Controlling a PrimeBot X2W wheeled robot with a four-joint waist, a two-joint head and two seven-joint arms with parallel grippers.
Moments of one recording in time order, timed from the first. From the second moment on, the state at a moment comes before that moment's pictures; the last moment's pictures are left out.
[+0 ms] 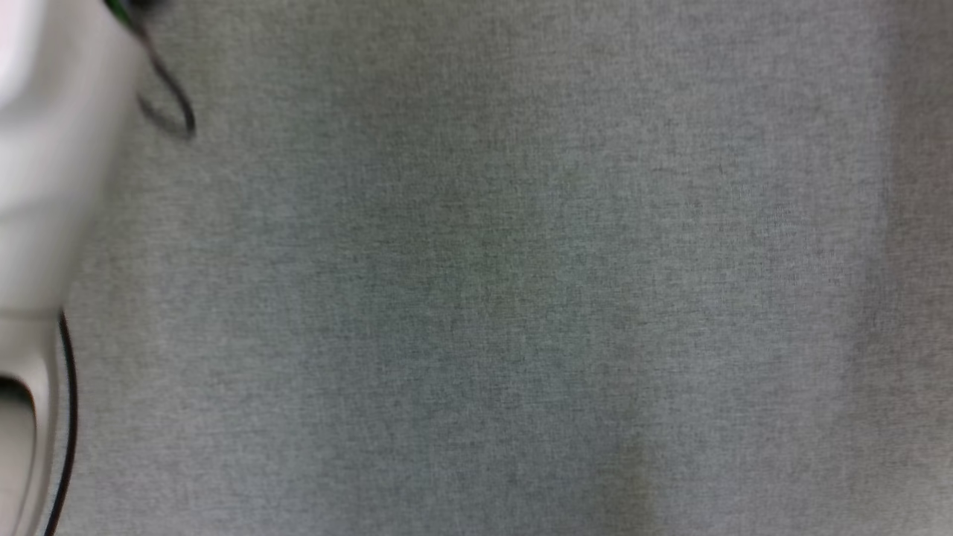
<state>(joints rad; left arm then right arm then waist) -1.57 0.37 -0.67 0.55 -0.53 -0.13 -0.10 -1.34 -0.14 -0.14 0.24 0.60 0.13 0.18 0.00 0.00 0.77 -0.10</state>
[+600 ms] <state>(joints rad) -0.69 0.60 -0.93 0.19 -0.66 0.04 -0.15 -0.15 -0.36 0.00 -0.12 0.73 0.13 0.21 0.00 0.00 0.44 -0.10</state>
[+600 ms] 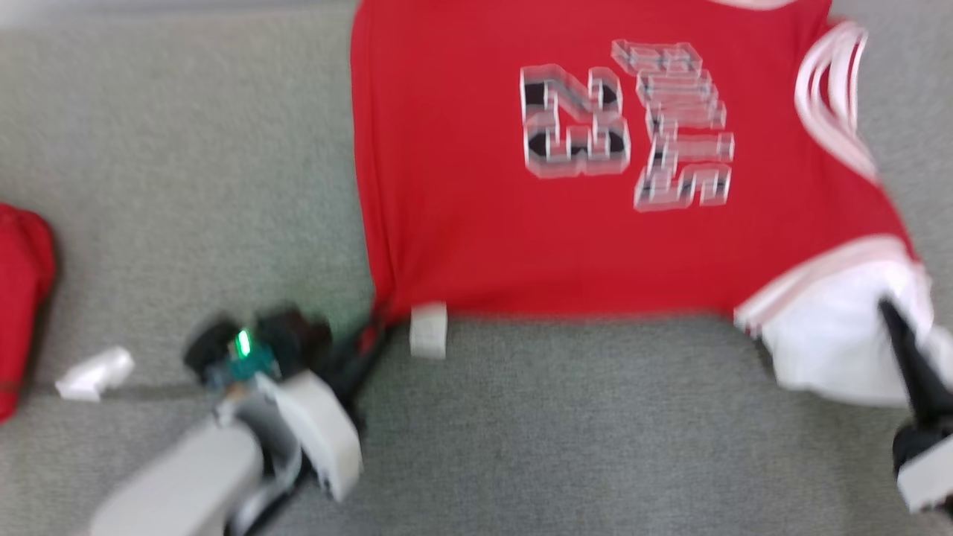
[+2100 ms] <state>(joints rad) -0.52 0.75 -0.85 -0.21 -1.27 0.15 0.43 -0.16 -0.66 0.14 -0.16 0.74 0.13 0.69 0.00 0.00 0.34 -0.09</state>
